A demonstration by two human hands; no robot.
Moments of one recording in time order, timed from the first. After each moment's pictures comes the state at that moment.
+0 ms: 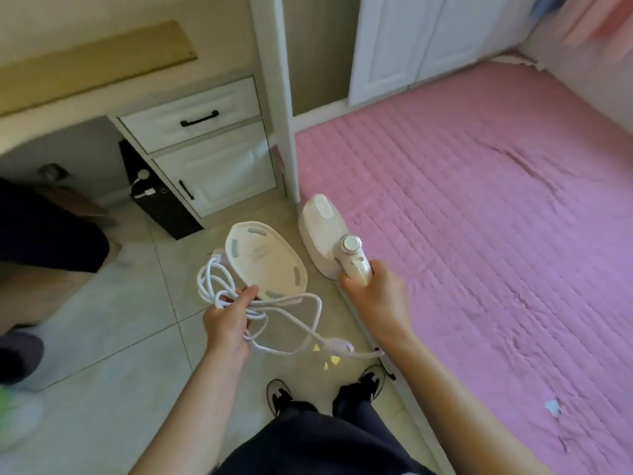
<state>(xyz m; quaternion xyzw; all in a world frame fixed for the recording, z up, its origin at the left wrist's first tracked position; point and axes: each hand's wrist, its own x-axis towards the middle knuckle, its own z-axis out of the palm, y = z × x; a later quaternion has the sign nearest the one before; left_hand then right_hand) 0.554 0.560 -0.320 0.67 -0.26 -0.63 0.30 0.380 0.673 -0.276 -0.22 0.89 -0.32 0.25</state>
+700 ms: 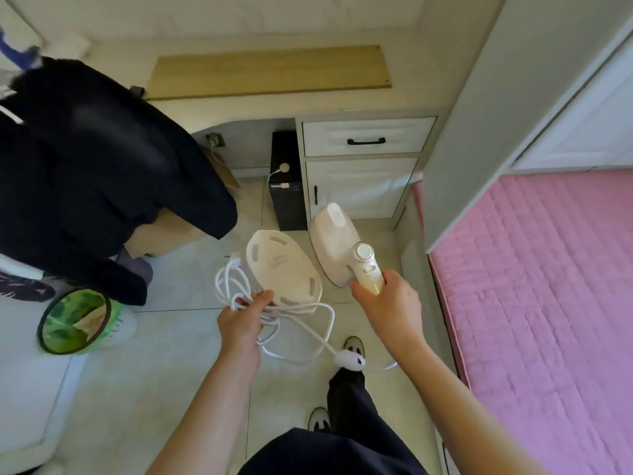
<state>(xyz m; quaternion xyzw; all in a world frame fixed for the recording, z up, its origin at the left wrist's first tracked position) 0.723 0.428 -0.295 0.71 -0.13 -0.55 0.43 0.525 0.460 -0.266 -0.40 0.81 -0.28 0.32</state>
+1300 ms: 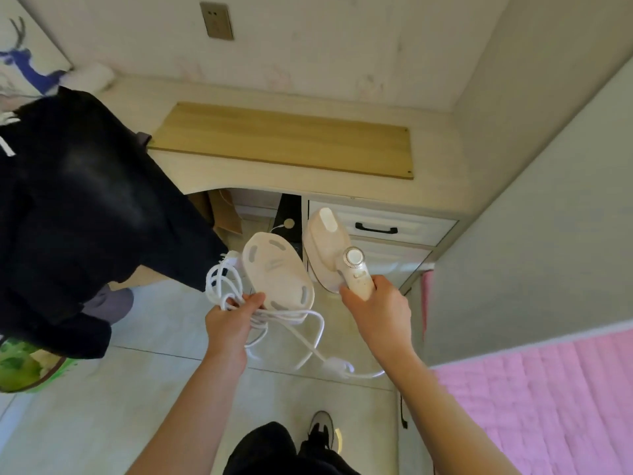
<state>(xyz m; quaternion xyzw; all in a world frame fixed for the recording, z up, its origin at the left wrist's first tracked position) 0.651 0.204 -0.283 0.71 -0.12 -0.51 0.47 0.448 0.207 -0.242 -0.49 0.78 -0.26 0.30</state>
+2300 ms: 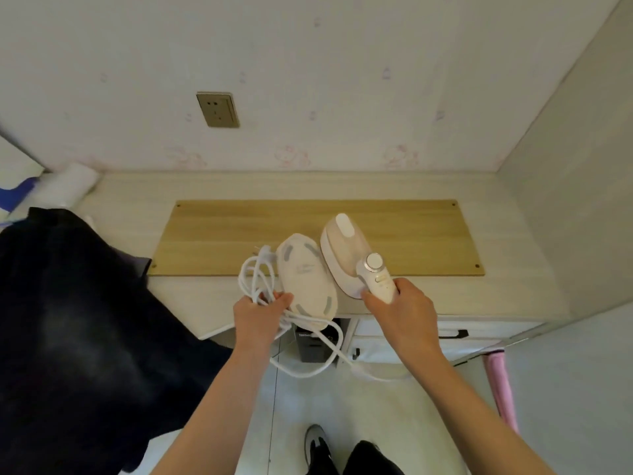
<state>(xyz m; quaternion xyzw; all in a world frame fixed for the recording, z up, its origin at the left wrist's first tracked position) 0.731 -0.147 -0.258 0.71 -0.27 -0.52 0.41 0.533 -0.109 -0.228 -0.45 0.80 -0.27 0.27</state>
